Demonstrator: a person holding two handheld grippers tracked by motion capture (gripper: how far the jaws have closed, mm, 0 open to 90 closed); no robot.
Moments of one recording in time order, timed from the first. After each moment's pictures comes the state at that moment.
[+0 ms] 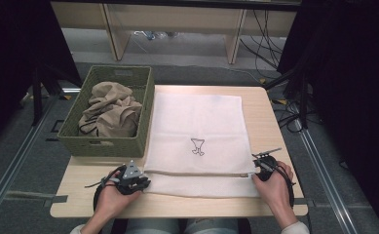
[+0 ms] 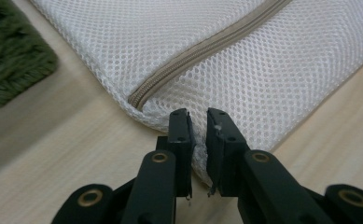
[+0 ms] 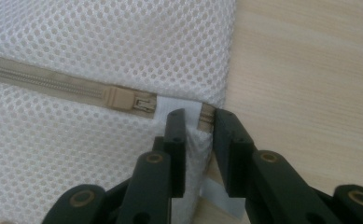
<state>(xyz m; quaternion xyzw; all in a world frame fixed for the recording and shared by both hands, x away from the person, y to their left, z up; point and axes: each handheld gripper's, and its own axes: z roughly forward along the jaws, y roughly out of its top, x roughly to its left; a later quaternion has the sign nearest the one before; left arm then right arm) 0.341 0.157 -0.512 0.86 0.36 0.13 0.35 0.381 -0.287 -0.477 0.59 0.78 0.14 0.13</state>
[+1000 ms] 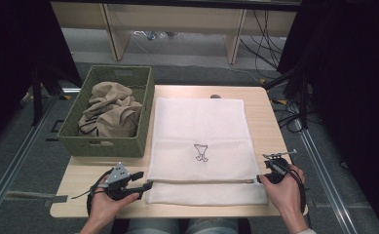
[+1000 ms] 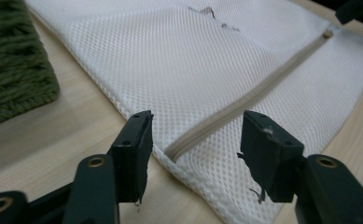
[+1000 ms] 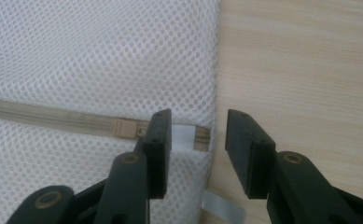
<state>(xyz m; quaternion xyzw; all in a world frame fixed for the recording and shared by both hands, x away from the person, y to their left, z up) 0.326 0.175 -0.510 0.76 0.39 0.12 0.51 0.364 -0.301 -0.461 0.65 0.73 0.17 0.12</state>
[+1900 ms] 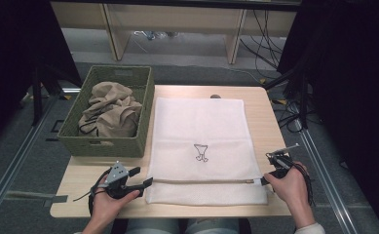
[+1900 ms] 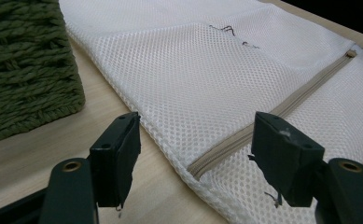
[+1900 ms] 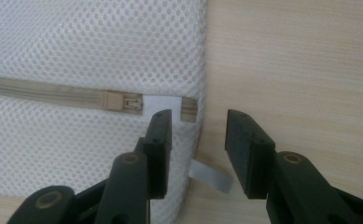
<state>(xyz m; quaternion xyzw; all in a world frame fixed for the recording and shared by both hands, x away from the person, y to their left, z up) 0.331 0.175 -0.517 0.75 0.40 0.15 0.51 0.380 -0.319 -0.456 0.66 0.74 0.12 0.03</state>
